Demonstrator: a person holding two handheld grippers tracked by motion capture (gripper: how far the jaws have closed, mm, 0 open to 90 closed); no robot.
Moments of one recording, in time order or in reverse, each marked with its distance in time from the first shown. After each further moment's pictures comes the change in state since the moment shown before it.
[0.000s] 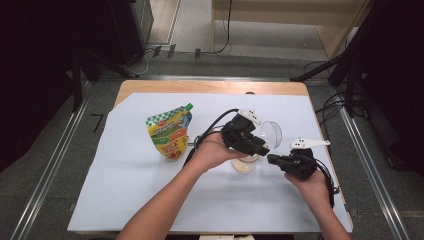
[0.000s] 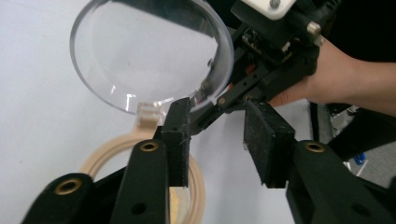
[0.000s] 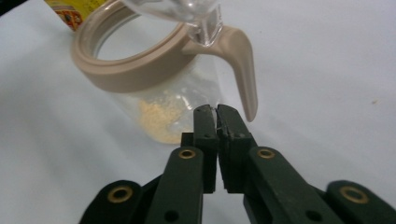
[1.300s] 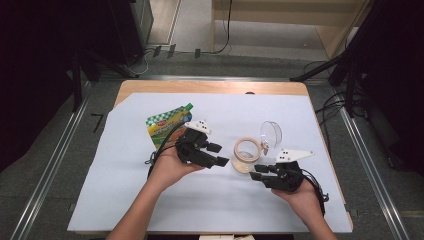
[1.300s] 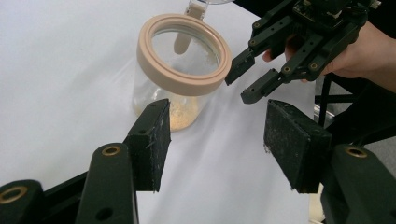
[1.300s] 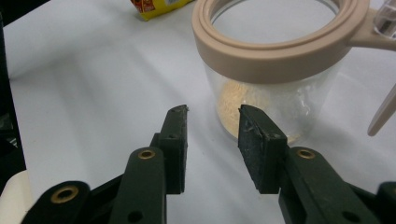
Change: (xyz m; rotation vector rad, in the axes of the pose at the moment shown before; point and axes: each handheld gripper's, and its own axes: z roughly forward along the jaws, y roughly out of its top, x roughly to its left) left arm 0.003 -0.088 -0.070 -0.049 0.090 -0.132; right arm 0.046 -0.007 0.013 0.023 0.127 -0.106
